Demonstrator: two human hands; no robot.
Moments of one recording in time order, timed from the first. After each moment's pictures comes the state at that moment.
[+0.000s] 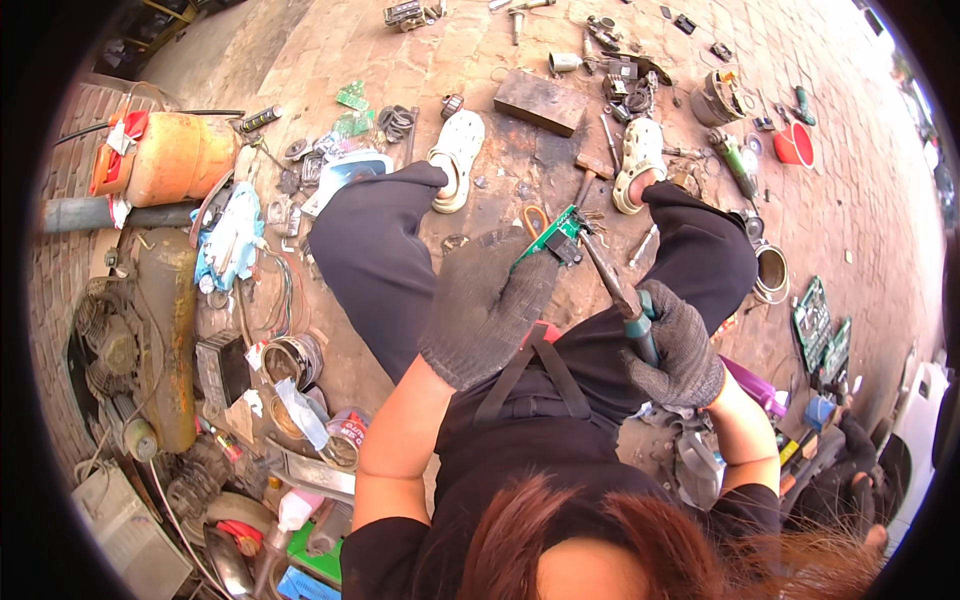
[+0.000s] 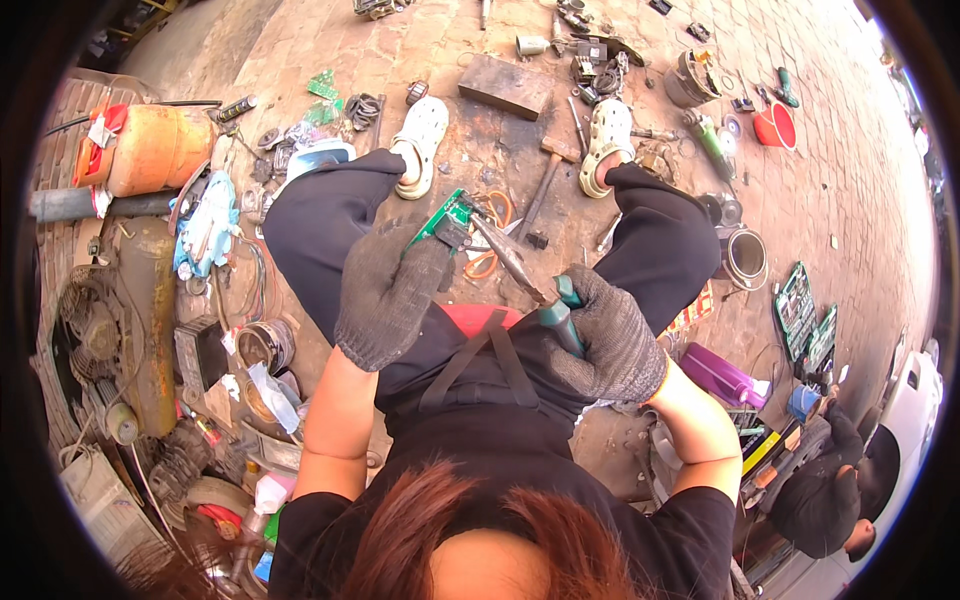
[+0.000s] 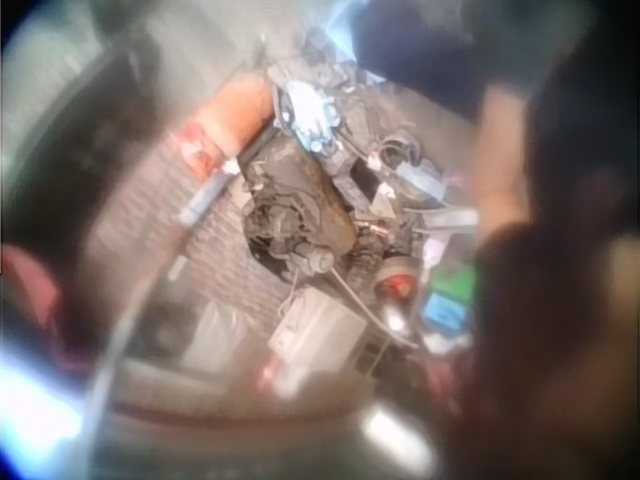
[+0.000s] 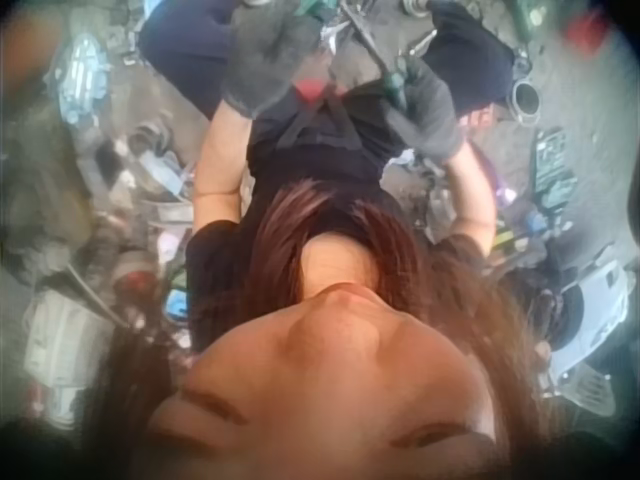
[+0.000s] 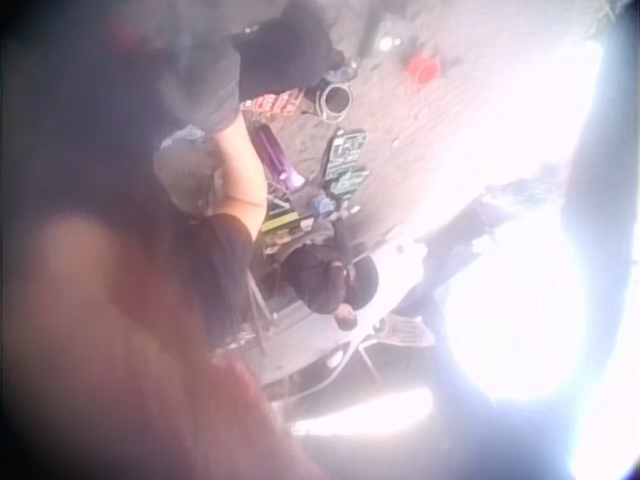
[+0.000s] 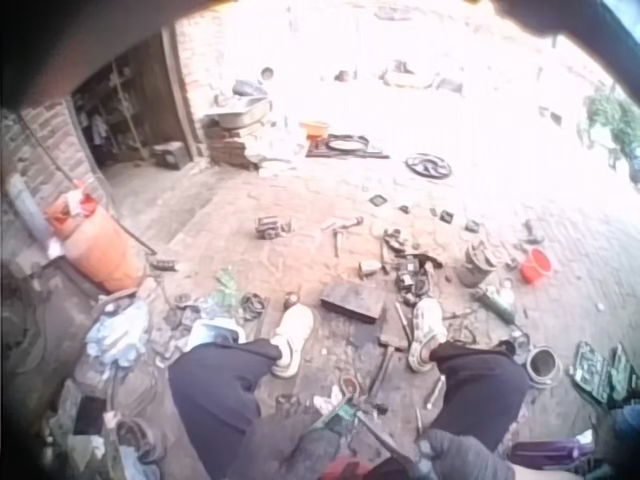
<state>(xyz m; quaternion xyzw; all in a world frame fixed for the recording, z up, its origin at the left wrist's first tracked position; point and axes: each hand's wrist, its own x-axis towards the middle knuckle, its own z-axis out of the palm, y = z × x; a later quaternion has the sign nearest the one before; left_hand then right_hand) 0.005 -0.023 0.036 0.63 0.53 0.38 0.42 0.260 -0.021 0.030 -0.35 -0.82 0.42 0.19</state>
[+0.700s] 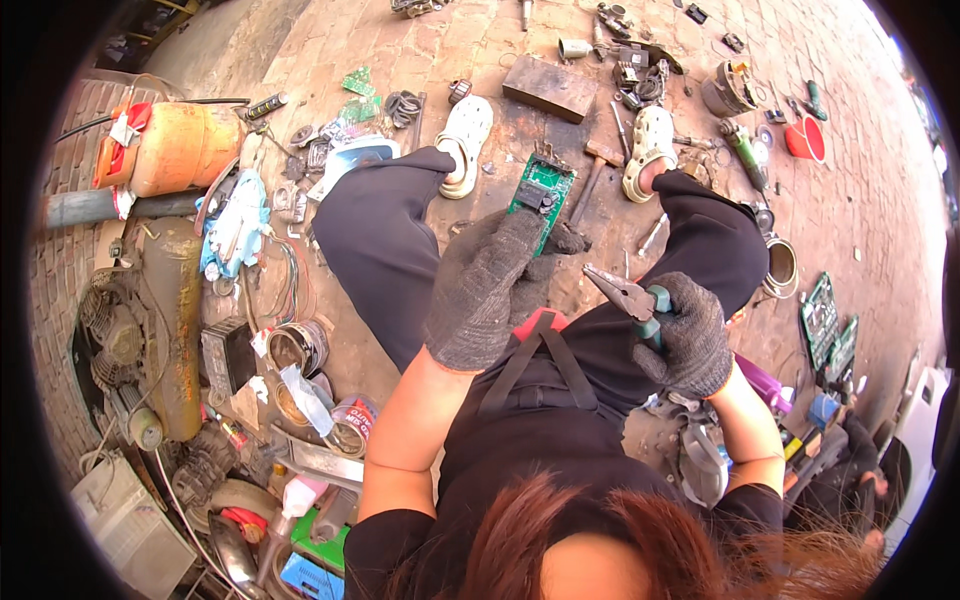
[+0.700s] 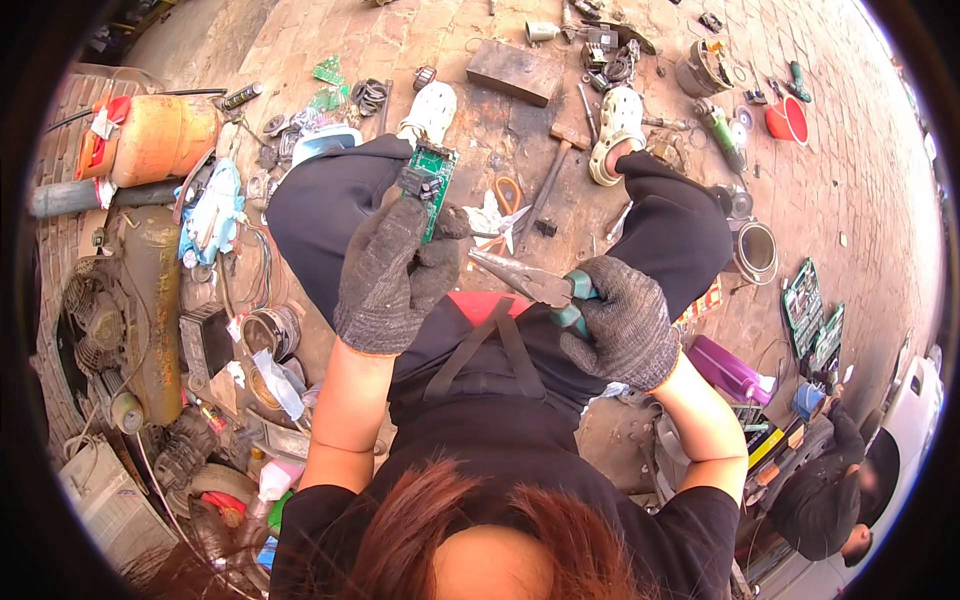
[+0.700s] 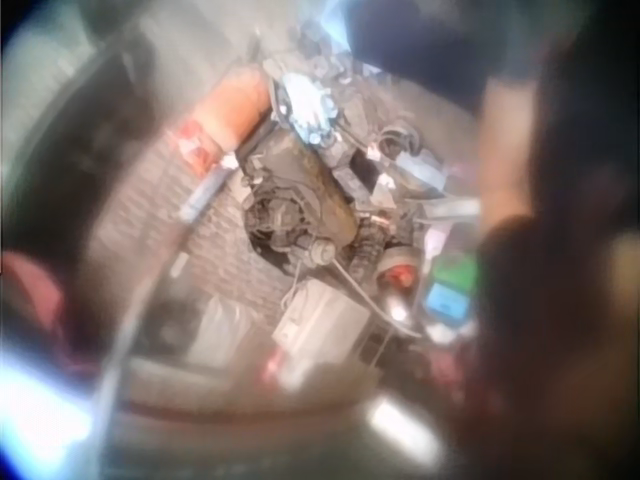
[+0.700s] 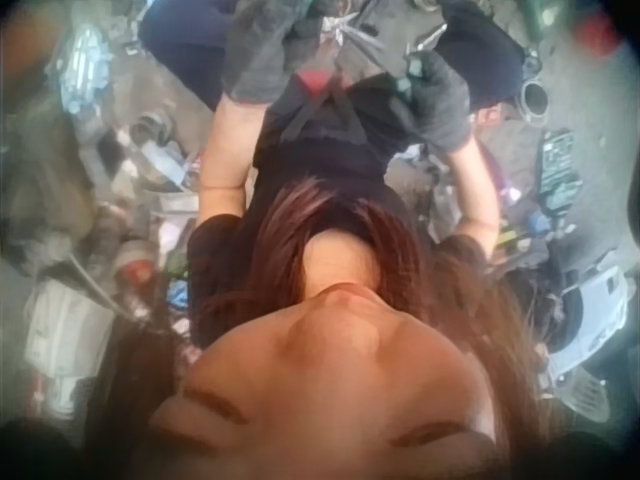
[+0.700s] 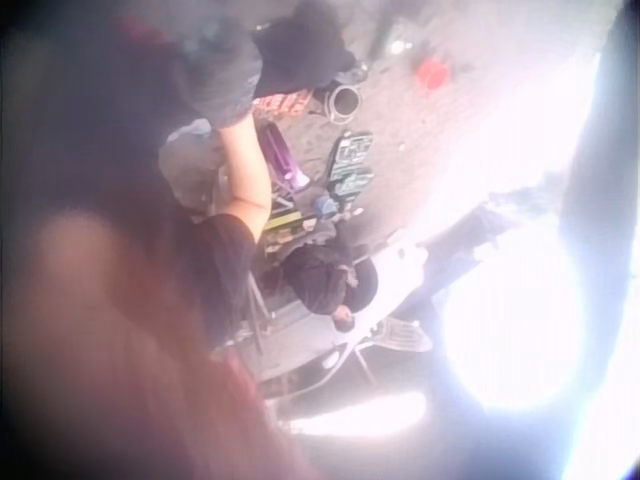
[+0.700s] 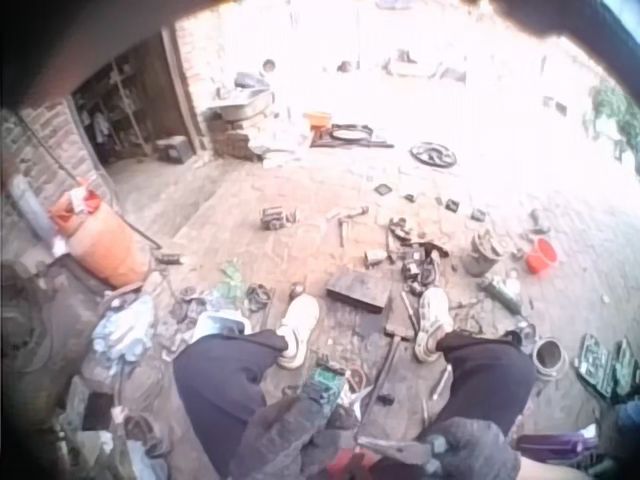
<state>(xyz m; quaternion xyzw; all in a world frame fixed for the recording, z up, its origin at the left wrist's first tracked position) 0.013 -0.028 0.033 0.19 0.43 0.49 0.73 0.265 -0.025 0.019 -0.36 -0.88 0.26 0.17</state>
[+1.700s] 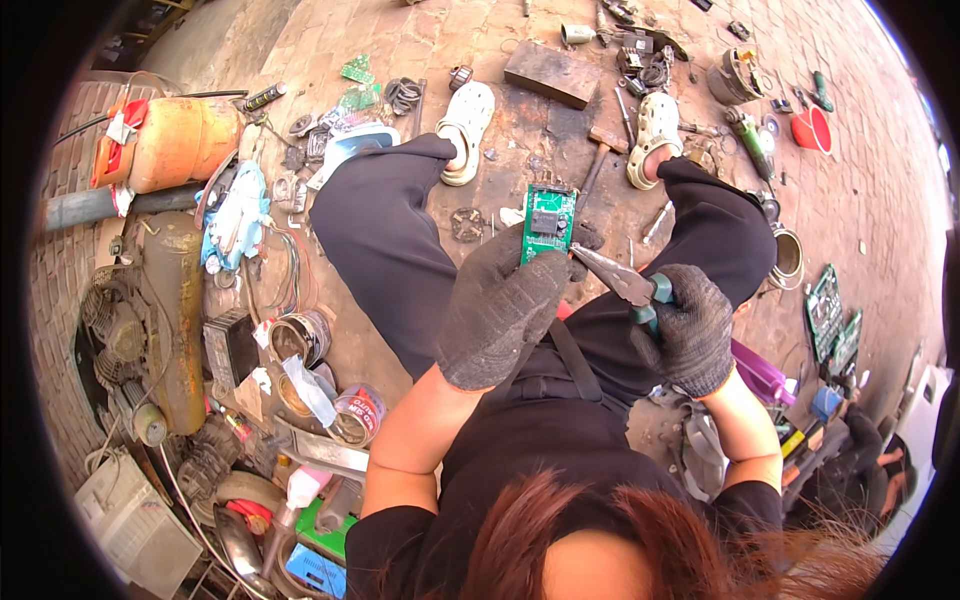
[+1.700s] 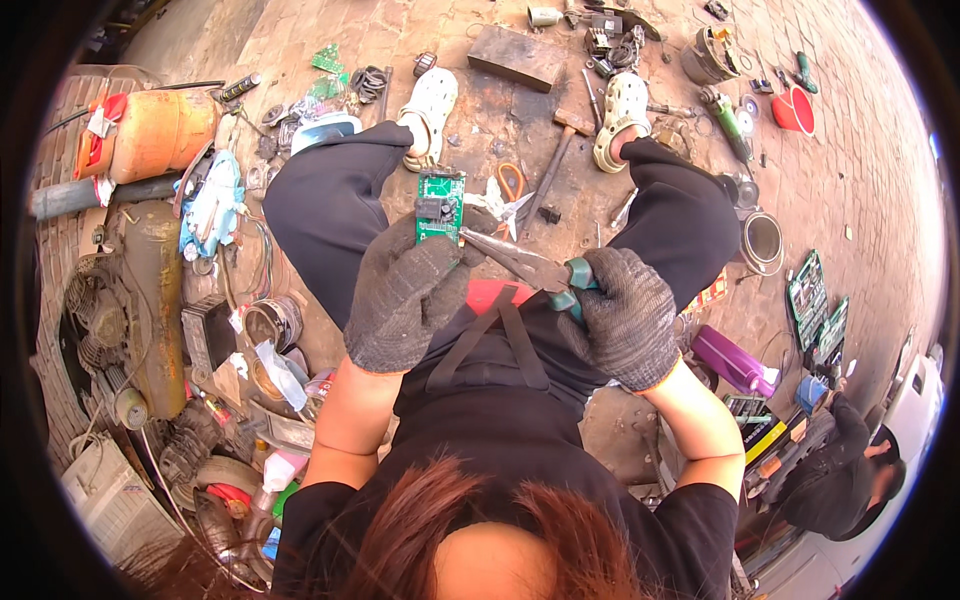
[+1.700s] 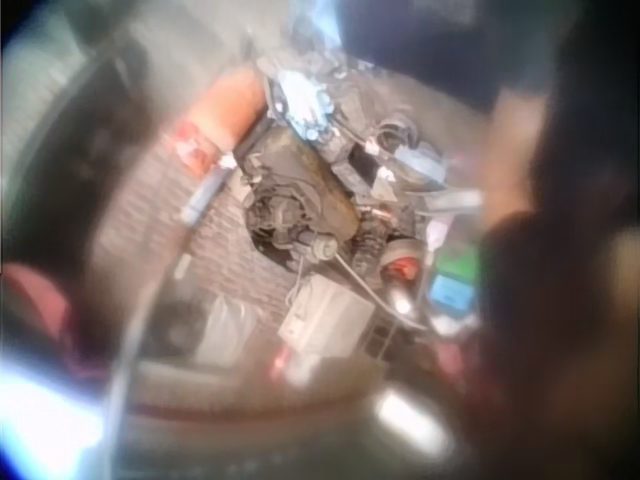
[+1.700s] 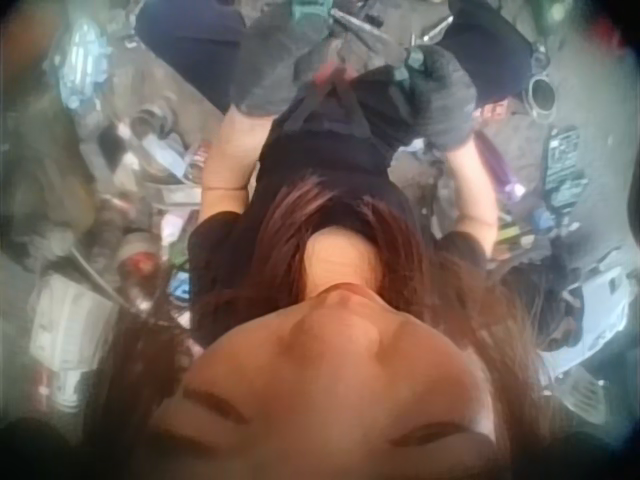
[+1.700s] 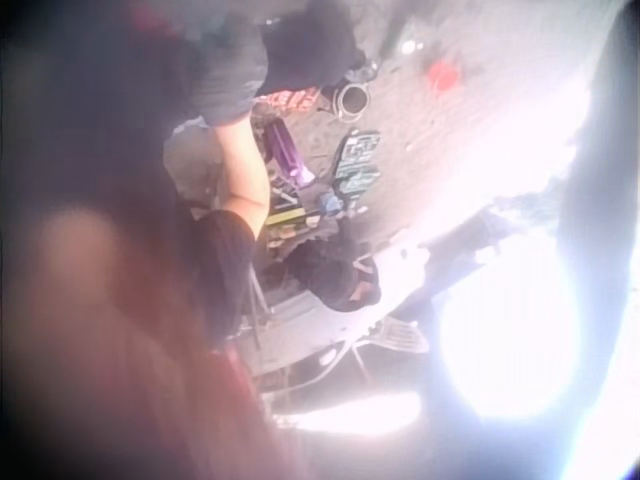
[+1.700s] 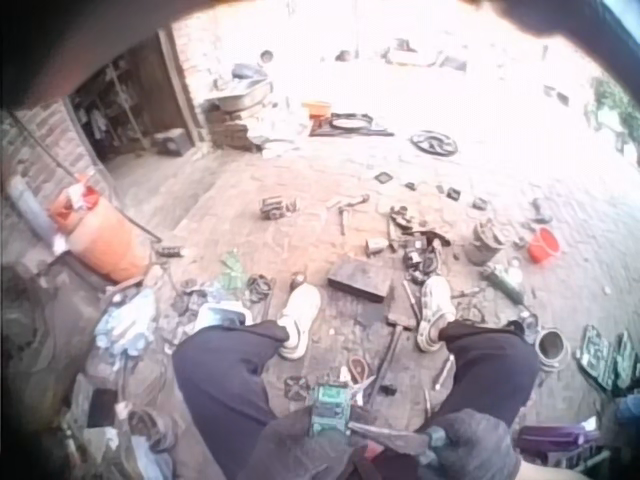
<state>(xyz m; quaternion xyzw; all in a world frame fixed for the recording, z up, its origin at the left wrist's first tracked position) 0.019 -0.042 0.041 0.19 0.45 0.46 0.74 0.254 -0.036 0.020 -0.43 -0.87 0.17 0.16</state>
